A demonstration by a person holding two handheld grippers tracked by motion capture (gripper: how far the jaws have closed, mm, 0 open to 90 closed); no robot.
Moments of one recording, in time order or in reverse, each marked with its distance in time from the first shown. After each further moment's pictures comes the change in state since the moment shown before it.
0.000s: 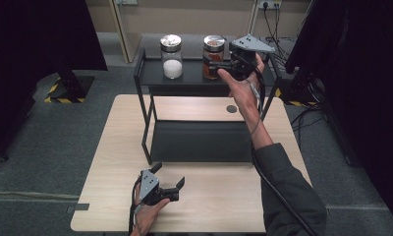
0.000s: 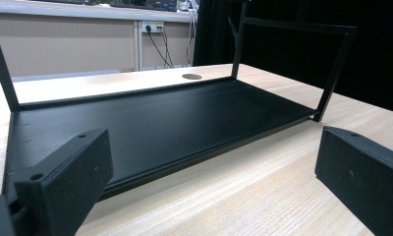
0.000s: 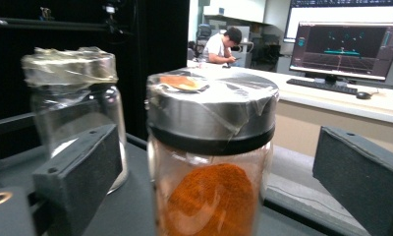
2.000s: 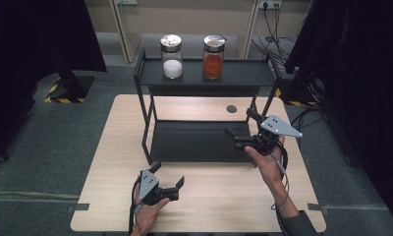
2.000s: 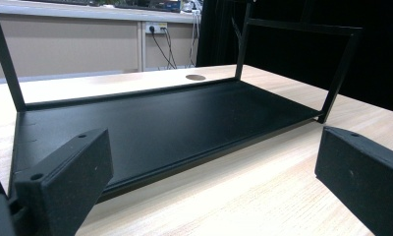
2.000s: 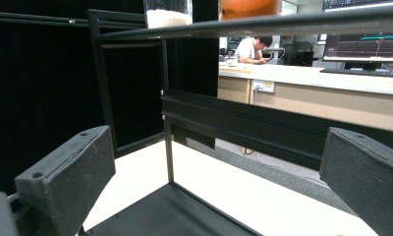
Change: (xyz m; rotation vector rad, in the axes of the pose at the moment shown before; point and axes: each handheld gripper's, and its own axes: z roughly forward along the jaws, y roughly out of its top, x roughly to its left) left arm -0.001 -0.001 0.000 -0.005 0.016 -0.004; right arm -0.005 -0.161 -0.121 -0.062 0.132 0.054
